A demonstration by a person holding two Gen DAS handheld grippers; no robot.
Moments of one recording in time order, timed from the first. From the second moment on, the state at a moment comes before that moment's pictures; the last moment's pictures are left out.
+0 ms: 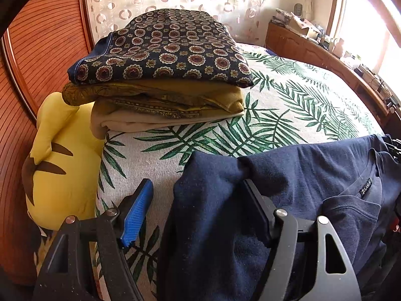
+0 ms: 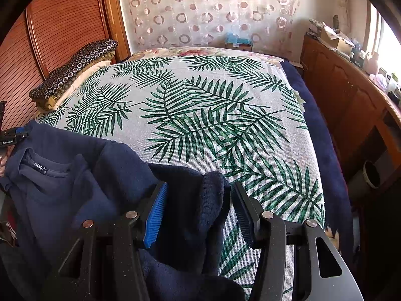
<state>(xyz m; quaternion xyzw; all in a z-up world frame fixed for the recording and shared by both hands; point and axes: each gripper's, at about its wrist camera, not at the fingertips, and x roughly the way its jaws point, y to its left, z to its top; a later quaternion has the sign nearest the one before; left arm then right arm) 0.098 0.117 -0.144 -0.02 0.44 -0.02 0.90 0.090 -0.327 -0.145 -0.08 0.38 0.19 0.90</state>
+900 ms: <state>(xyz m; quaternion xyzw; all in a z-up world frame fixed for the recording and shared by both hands) 0.012 0.102 0.041 -0.05 0.20 -0.10 0.97 -0.032 -0.358 0.012 -0.10 0.20 0.22 0.95</state>
